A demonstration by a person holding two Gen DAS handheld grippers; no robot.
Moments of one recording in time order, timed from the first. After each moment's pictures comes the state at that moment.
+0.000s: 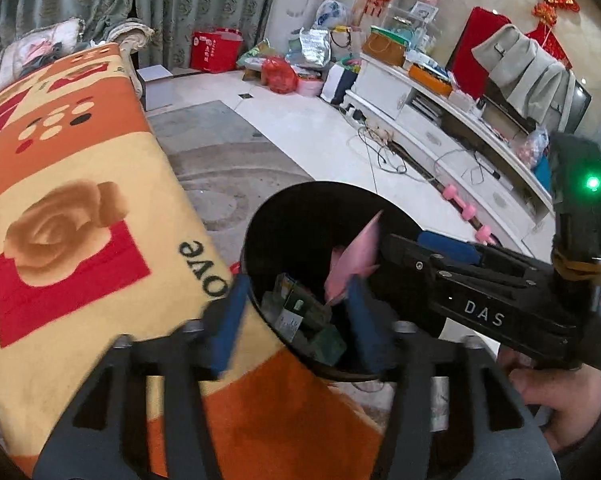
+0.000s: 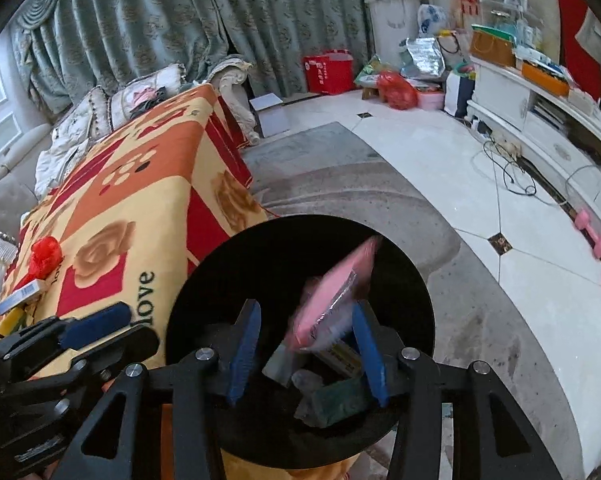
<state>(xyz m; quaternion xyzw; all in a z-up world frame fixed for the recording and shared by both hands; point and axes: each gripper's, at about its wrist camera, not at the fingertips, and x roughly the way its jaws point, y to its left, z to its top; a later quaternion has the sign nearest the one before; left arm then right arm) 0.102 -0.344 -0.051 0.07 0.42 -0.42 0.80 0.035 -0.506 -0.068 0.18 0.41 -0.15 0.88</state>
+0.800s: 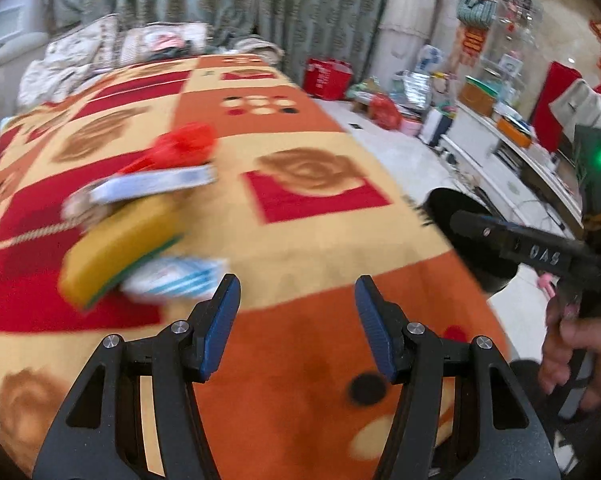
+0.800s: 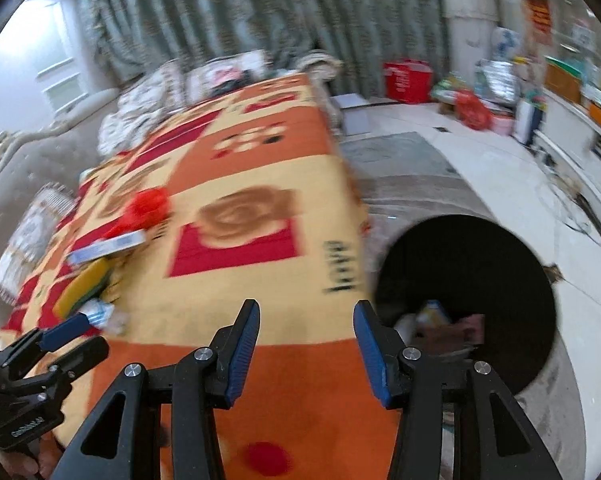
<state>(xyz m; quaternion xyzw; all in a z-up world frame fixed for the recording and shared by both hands) 0.072 -0.108 -0.029 0.03 0.40 -0.25 0.88 0.055 -0.352 -0.031 0.14 0.40 -0.02 0.91</state>
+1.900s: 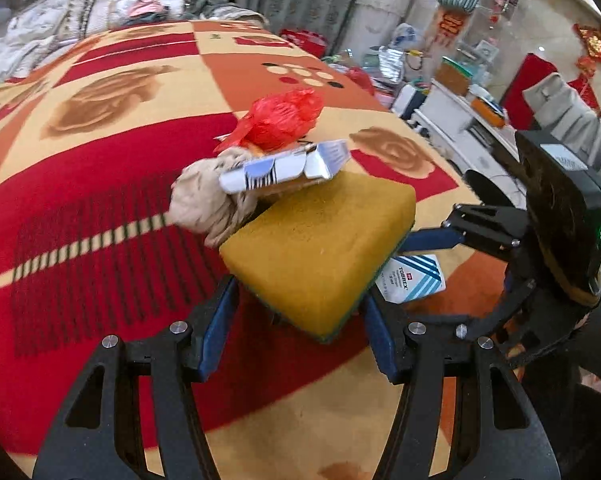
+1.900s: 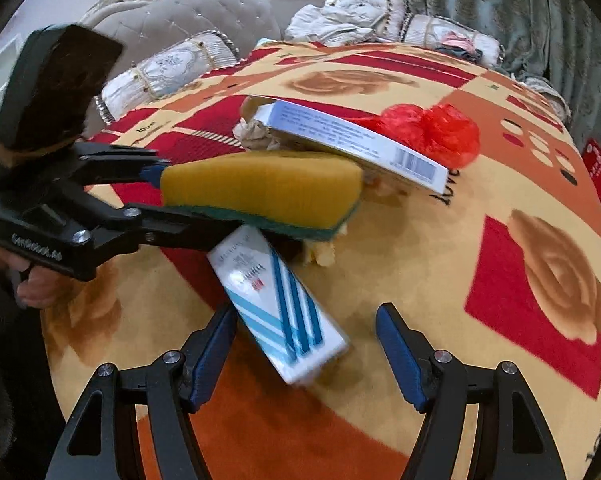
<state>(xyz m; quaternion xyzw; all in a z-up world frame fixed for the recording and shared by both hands) 0.193 0.012 -0.069 0.03 0.45 -0.35 0.82 0.157 -0.150 -0.092 -0.07 0.44 0.27 0.85</state>
